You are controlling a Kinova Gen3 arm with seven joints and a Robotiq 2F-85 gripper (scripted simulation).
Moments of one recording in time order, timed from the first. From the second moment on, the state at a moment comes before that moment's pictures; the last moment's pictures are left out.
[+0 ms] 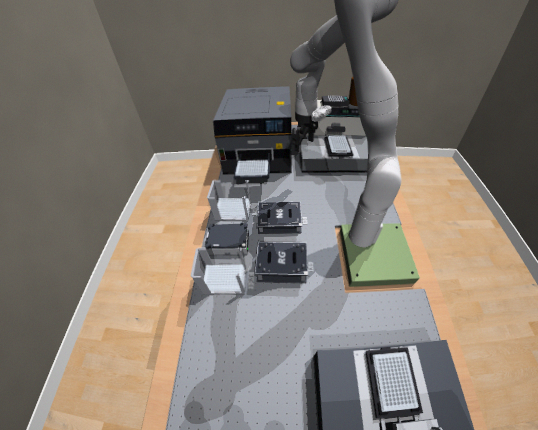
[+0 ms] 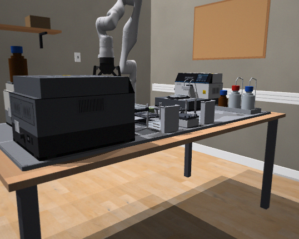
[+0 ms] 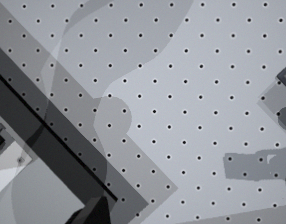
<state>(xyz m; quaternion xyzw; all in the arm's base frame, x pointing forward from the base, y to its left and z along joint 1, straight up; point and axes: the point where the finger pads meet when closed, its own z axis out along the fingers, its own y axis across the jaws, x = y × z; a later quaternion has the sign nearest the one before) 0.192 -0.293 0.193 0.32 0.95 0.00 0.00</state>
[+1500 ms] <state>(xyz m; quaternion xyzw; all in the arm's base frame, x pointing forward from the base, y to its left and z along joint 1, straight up) 0.063 -0.299 0.193 0.49 0.87 0.00 0.00</state>
